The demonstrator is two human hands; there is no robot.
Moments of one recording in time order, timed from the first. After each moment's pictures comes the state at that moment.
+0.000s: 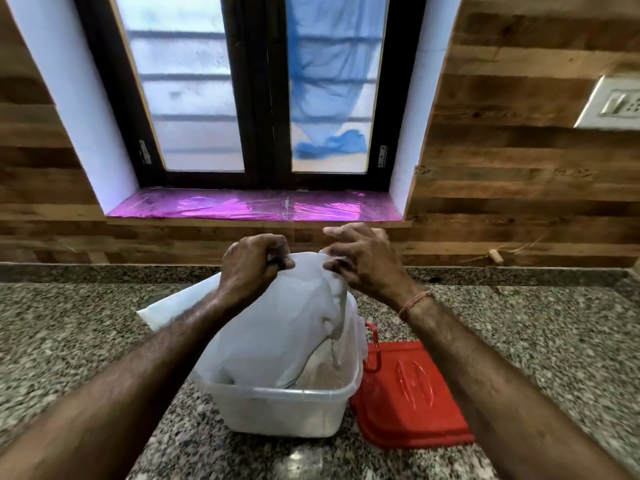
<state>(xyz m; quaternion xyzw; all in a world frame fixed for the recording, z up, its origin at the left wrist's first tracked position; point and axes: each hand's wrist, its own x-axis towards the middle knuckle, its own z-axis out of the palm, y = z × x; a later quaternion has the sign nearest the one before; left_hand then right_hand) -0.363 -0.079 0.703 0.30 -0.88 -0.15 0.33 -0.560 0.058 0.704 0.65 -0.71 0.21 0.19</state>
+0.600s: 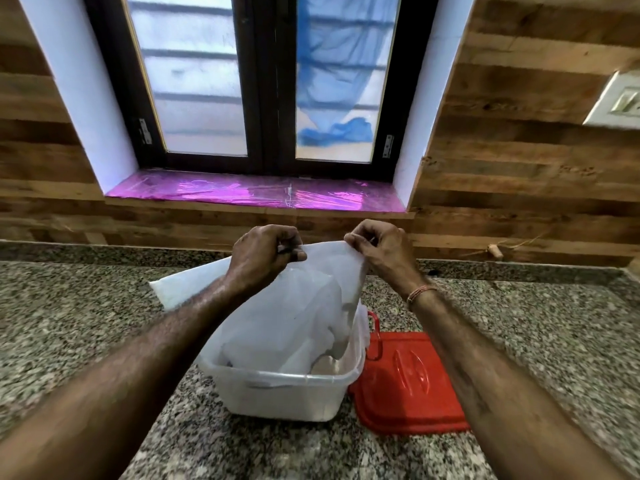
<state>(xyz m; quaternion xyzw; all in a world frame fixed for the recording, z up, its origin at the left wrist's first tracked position) -0.363 -0.073 0.699 0.28 -0.89 -0.20 0.30 -0.574 0.057 0.689 0.50 -0.74 0.45 0.01</state>
